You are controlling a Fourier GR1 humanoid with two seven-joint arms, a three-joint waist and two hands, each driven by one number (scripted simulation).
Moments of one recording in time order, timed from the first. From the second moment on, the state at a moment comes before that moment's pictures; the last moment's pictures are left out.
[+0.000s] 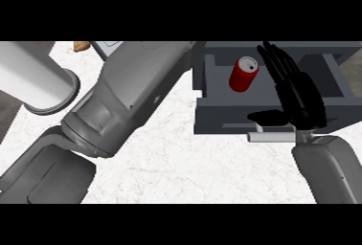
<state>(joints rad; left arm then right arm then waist) -1.64 0.02 -0.29 -0.28 0.60 0.61 0.00 -0.42 -0.28 0.14 -1.53 0.83 -0.09 0.05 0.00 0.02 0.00</state>
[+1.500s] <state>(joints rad) -1.40 0.23 -0.31 -0.61 0.53 0.53 0.16 -1.06 -0.18 -0.04 -0.43 1.09 -0.66 -0.05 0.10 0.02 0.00</state>
